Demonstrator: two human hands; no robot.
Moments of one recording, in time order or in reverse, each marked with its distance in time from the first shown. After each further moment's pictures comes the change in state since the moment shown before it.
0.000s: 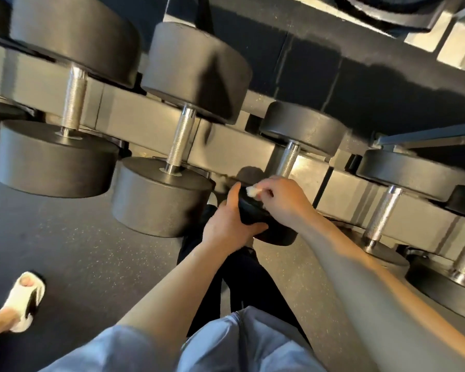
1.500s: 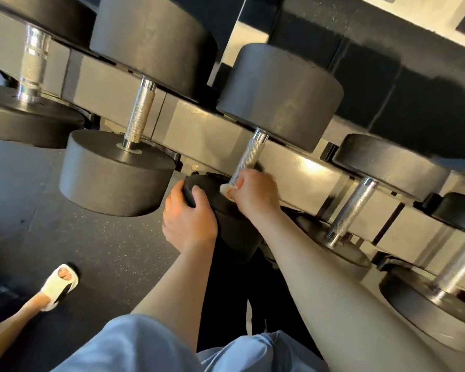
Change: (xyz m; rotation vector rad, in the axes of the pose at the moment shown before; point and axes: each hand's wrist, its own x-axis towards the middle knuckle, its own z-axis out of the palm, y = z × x) left_hand 0.046 -0.100 -0.113 -0.377 0.849 -0.416; right_hand 0.105 -0.154 0.061 0.043 0.049 0.025
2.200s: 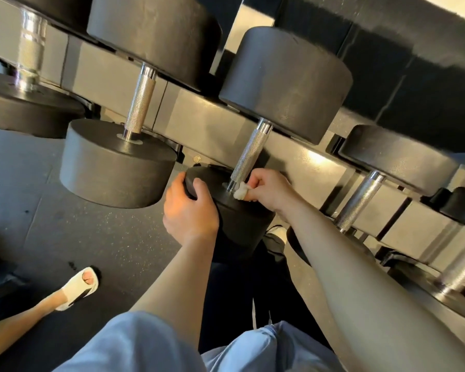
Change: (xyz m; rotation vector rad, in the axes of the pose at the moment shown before) left_hand 0.000 -0.001 -0.002 -0.009 -0.004 -0.023; right_hand 0.006 0.036 -0.006 0.360 -0.302 0.177
